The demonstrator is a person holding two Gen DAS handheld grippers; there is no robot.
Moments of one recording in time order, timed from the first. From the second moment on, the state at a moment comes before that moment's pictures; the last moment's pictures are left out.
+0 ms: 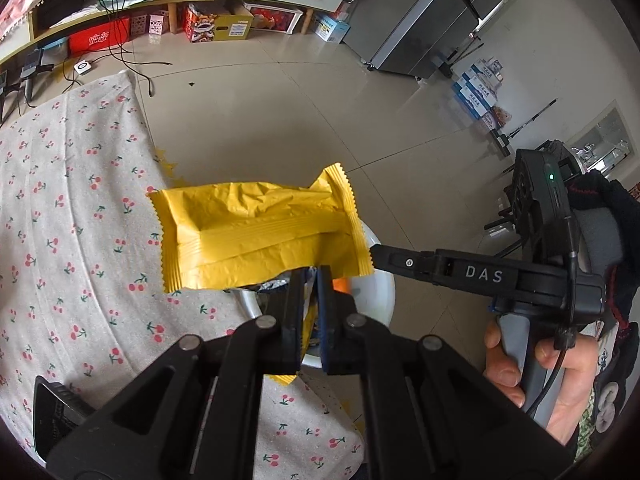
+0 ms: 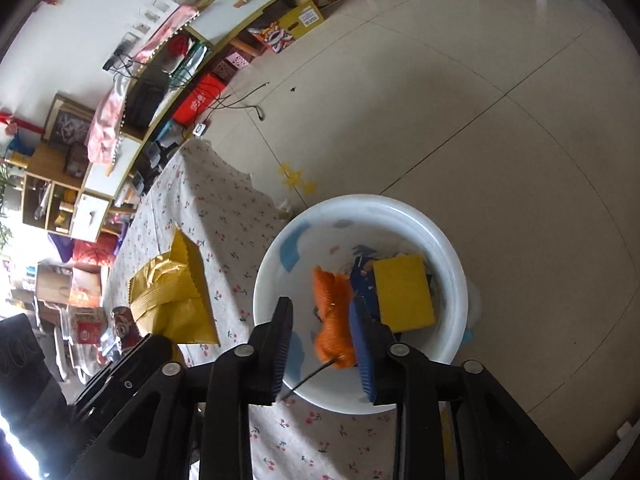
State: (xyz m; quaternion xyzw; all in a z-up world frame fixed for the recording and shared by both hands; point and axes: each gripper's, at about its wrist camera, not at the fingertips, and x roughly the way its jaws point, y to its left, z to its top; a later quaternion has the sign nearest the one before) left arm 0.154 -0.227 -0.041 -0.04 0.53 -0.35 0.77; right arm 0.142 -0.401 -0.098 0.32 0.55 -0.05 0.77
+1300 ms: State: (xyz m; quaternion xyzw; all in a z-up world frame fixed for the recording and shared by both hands) left arm 0.162 -0.030 -0.027 -0.03 0.53 -0.18 0.83; right arm 0.167 -0.317 -0.062 0.28 0.51 0.00 0.81
